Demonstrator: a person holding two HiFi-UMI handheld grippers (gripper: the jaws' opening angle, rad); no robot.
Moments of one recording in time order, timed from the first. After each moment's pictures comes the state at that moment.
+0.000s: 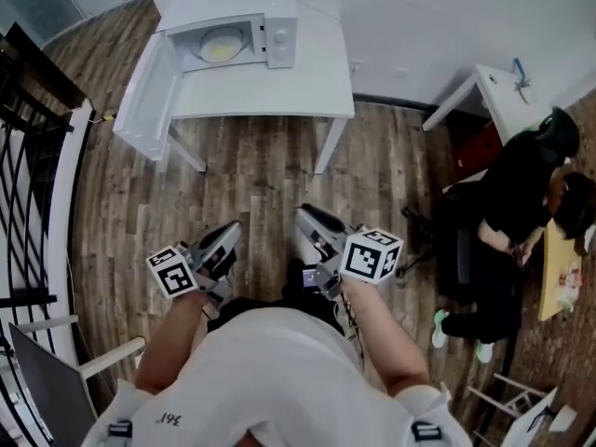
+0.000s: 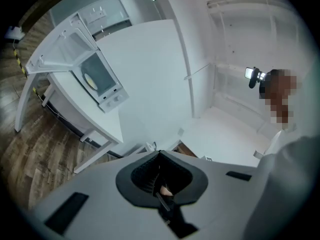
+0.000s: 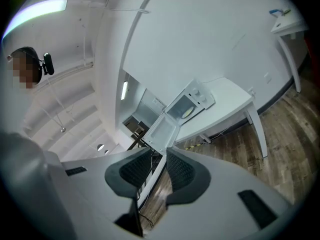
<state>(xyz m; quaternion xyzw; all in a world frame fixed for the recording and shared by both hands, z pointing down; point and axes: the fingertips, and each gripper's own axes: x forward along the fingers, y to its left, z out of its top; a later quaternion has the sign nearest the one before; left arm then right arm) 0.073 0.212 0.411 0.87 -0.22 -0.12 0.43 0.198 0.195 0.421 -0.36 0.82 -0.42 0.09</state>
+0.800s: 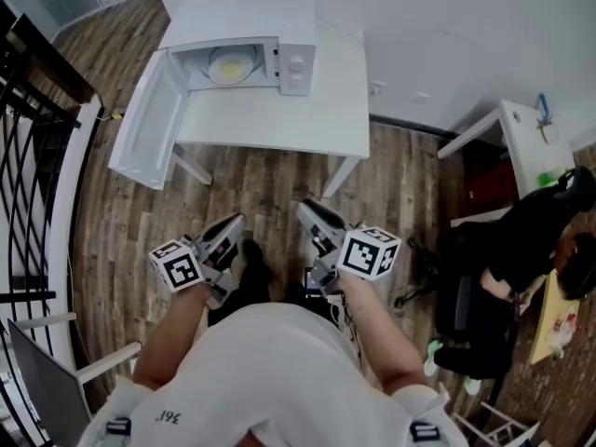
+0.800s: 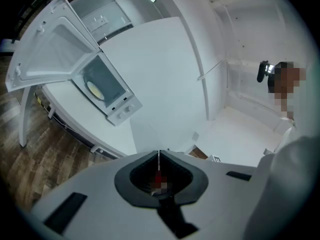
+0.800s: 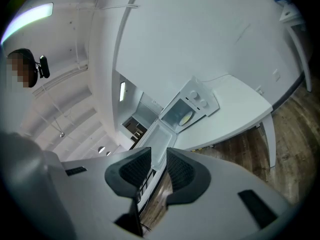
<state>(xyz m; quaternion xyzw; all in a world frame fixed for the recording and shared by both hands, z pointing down) 0.086 0.059 0.428 0.85 -0.29 -0.11 0.42 0.208 0.036 0.430 -0.35 0.82 -0.44 0.09</state>
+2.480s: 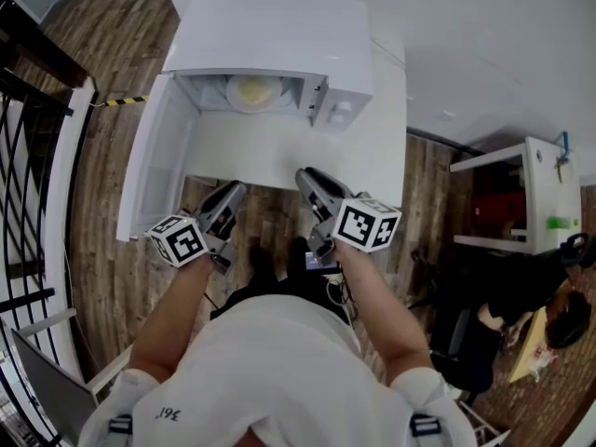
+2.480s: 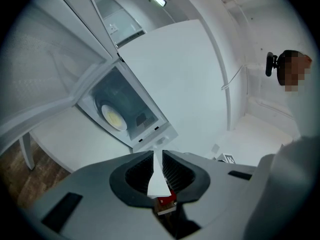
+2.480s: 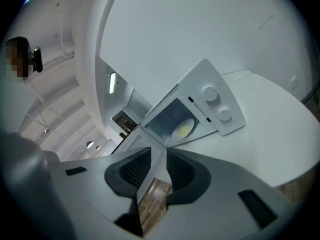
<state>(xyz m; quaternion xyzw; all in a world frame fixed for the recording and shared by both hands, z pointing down) -0.009 -0.188 0.453 0.82 -0.36 -0.11 0.43 0.118 -0.214 0.449 -0.38 0.81 -0.44 0.03</state>
